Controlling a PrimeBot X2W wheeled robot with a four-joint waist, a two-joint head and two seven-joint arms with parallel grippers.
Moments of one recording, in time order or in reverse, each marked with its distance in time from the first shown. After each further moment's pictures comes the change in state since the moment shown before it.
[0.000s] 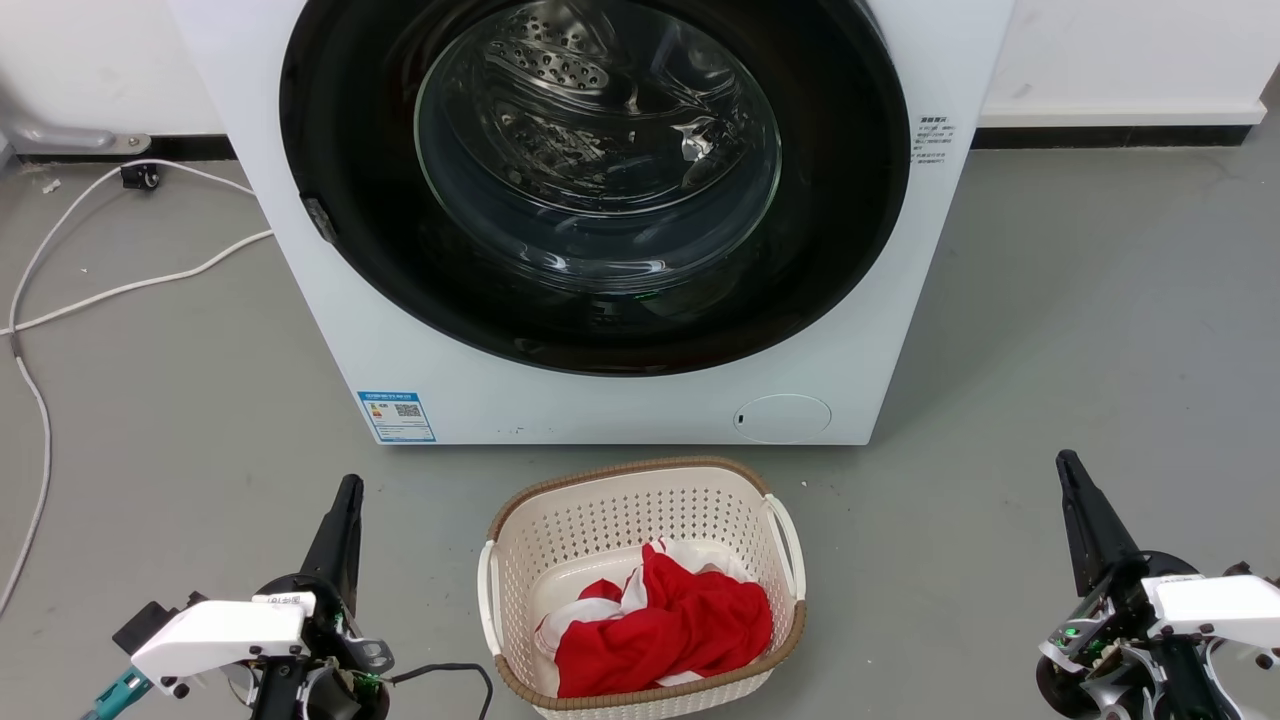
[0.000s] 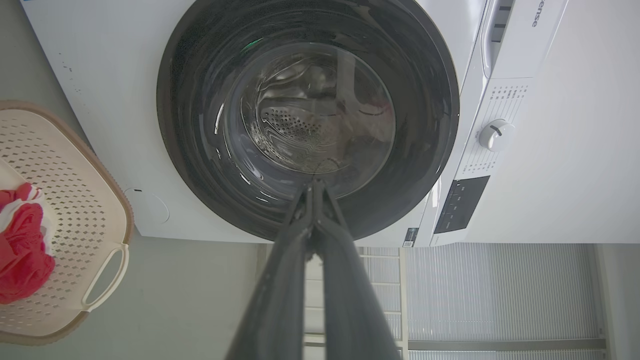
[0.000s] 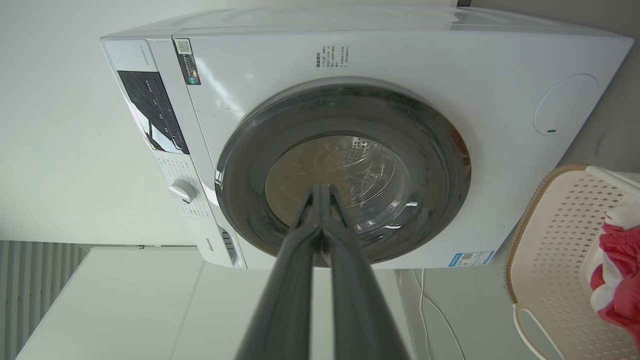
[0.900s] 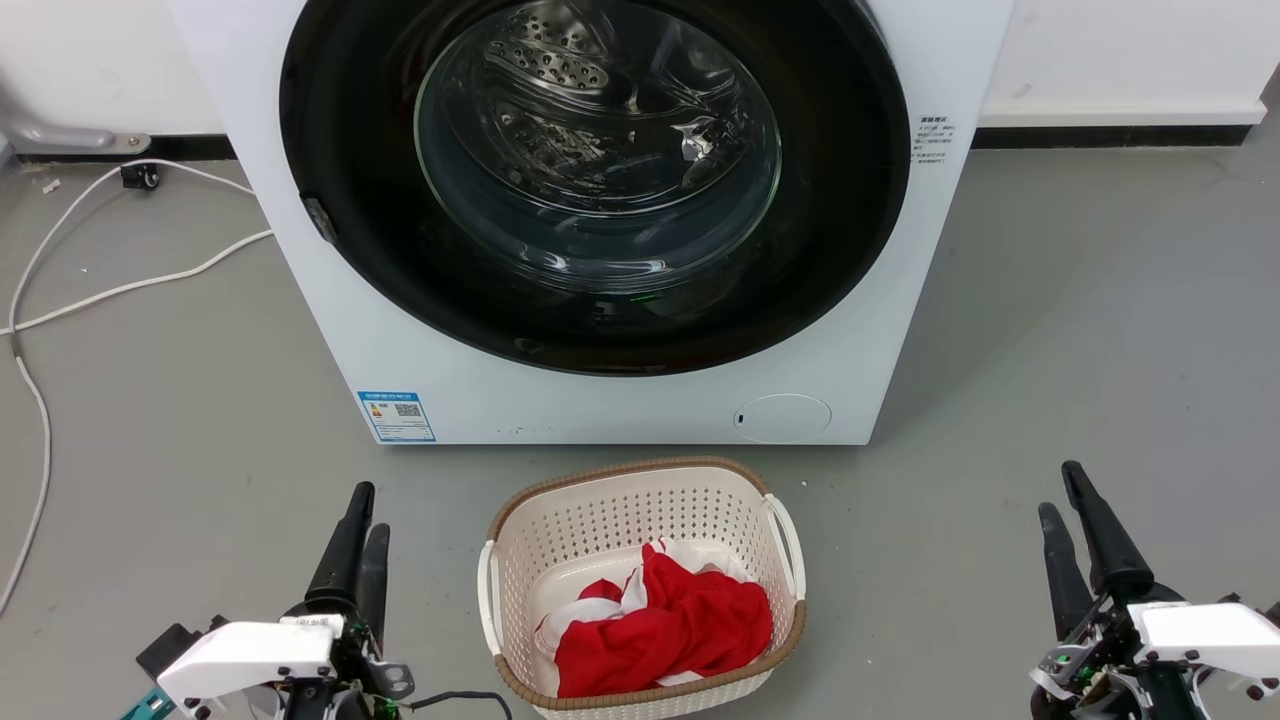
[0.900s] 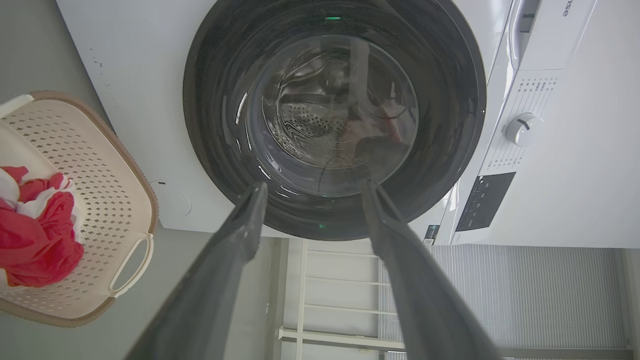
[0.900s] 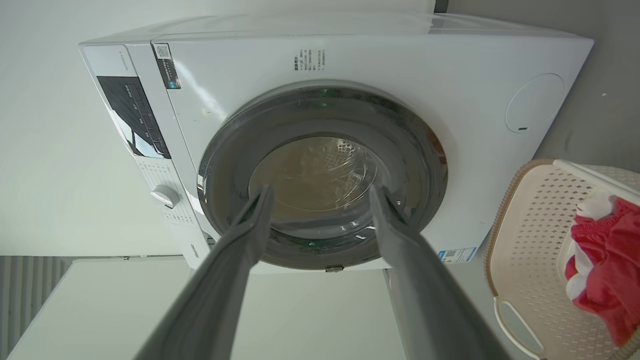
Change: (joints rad) left arm 0.032 -0.013 -0.029 0.015 0.027 0.001 -0.030; right arm 0.039 0.009 0.015 0.009 -0.007 0.000 -0.031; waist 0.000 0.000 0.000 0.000
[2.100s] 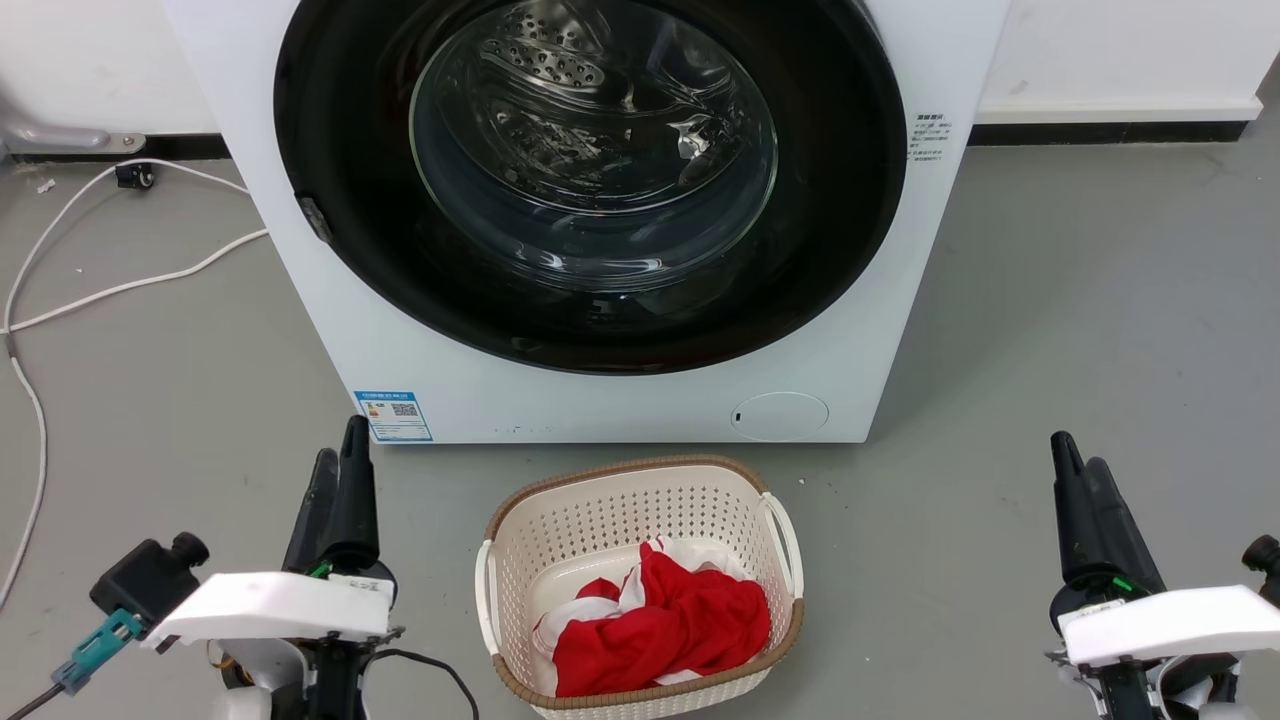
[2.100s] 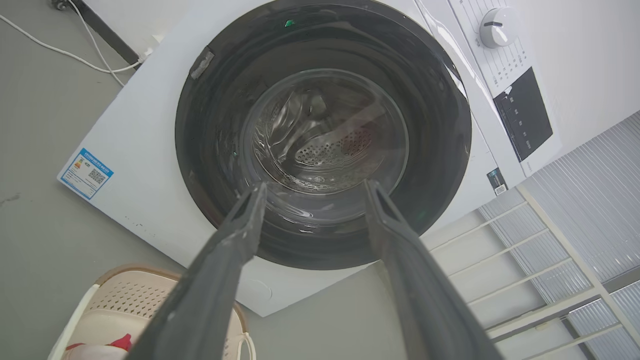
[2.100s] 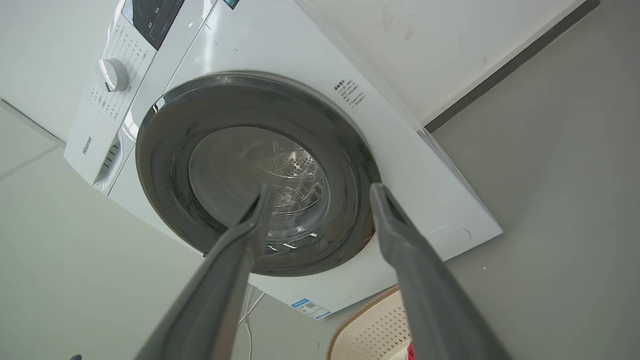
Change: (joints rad) left arm -0.018 -0.001 -0.011 -0.153 0.625 0.018 -0.140; right arm 0.042 0.003 0.029 -0.179 -0.754 0.000 -0.139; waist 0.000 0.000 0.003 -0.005
